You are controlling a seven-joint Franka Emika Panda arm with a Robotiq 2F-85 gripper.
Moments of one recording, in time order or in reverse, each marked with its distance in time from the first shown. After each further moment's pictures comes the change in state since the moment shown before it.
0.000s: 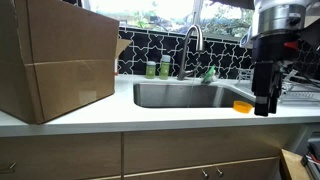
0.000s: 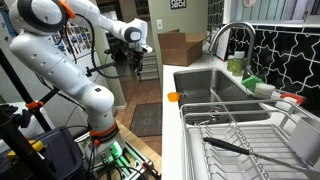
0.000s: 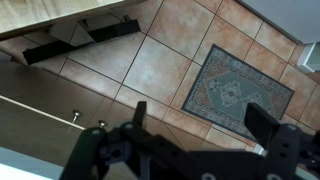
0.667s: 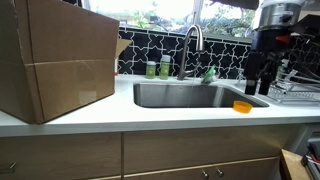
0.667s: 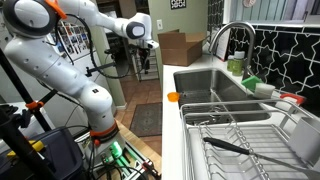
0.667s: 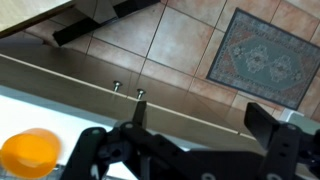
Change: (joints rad) arm -0.121 -0.076 -0.039 -0.013 -0.144 0.000 0.020
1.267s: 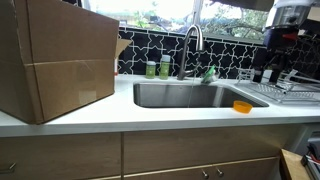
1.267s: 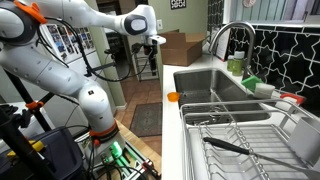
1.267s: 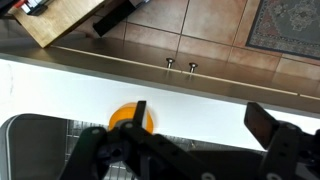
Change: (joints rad) arm -0.167 -0.124 -0.063 -0.047 -0.169 -0.046 0.020
